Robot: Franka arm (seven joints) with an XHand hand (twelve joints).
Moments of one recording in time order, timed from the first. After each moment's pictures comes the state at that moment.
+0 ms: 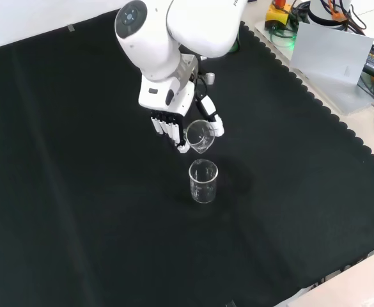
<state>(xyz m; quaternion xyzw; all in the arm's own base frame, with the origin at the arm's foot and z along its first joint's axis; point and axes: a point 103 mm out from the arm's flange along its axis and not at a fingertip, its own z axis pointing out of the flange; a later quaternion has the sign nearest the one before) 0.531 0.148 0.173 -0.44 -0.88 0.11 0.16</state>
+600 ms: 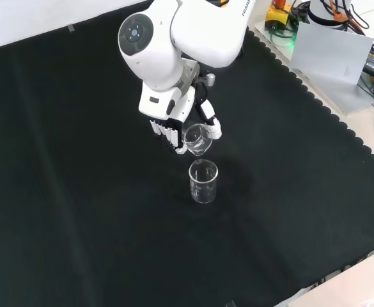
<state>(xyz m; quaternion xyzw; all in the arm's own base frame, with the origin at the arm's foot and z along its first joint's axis) 0.536 0.151 0.177 -0.46 -0.86 0.18 0.13</state>
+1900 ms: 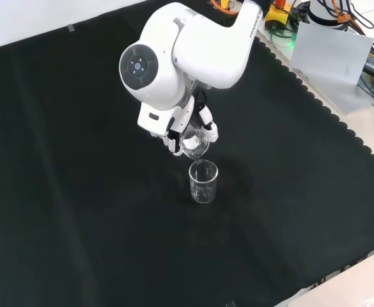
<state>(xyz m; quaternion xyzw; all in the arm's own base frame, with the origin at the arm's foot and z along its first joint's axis) 0.548 0.165 0.188 -0.46 -0.83 0.28 0.10</state>
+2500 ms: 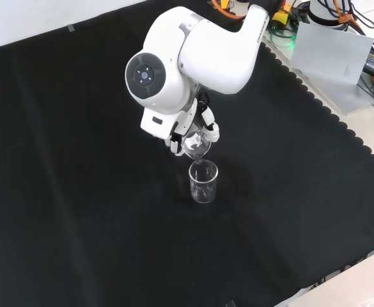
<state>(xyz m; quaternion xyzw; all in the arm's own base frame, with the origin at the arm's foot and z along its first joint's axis) 0.547 0.173 0.194 -0.46 -0.83 0.31 0.08</state>
